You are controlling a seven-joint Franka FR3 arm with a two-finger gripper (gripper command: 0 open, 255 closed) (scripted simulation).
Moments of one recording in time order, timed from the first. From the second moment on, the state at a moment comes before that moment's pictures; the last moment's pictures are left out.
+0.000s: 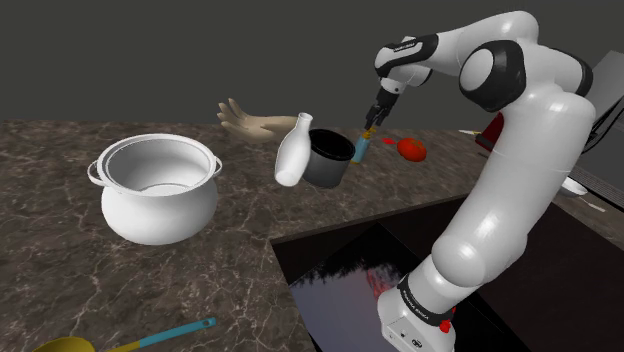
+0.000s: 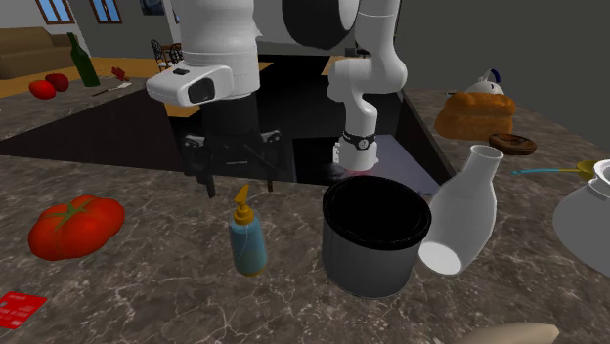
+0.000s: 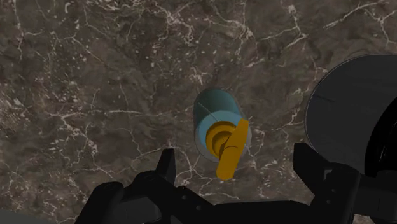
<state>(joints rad) -0.21 0.27 -0.45 -1.78 0.12 2.03 -0.78</state>
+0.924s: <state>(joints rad) -0.21 0.29 -0.45 -1.80 0.14 2.09 -0.79</state>
